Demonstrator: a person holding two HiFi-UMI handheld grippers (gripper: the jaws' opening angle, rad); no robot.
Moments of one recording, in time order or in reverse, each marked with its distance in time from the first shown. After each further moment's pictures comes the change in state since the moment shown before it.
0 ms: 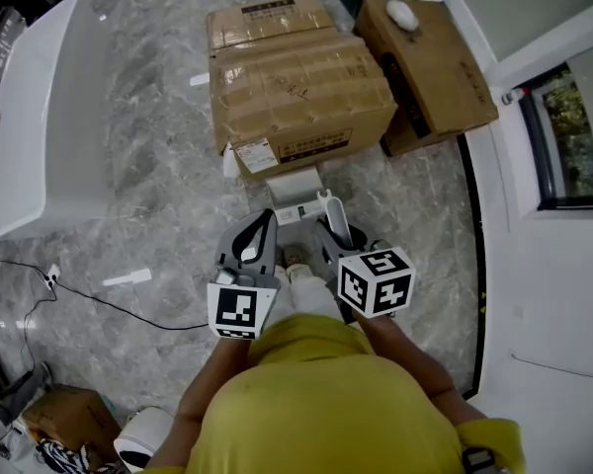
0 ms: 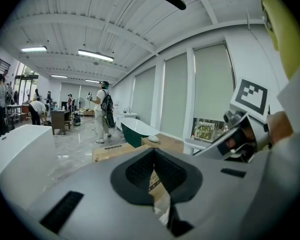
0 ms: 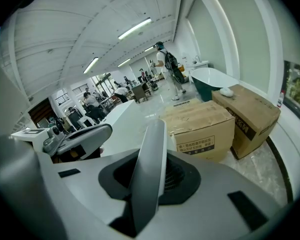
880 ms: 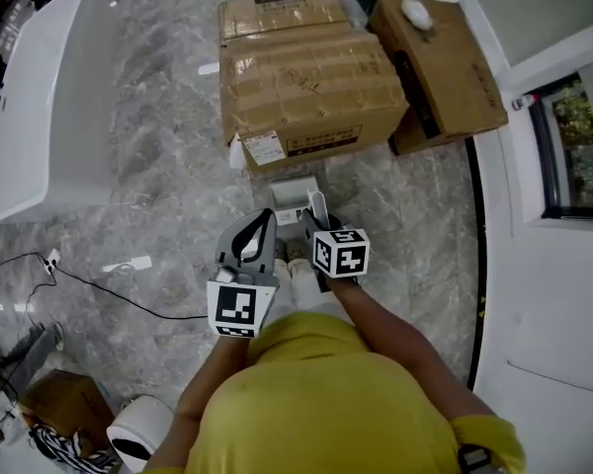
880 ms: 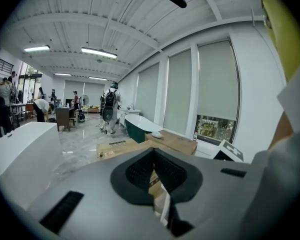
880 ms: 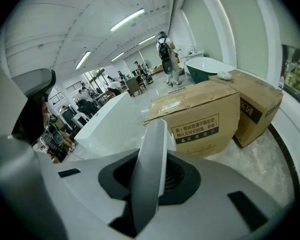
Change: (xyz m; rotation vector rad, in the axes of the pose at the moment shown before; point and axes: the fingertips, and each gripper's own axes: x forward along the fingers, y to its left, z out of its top) left arm -0.009 0.009 -0.017 -0.018 0.043 0.040; right arm 0.113 -0.046 -0.089 0.049 0.059 -0.033
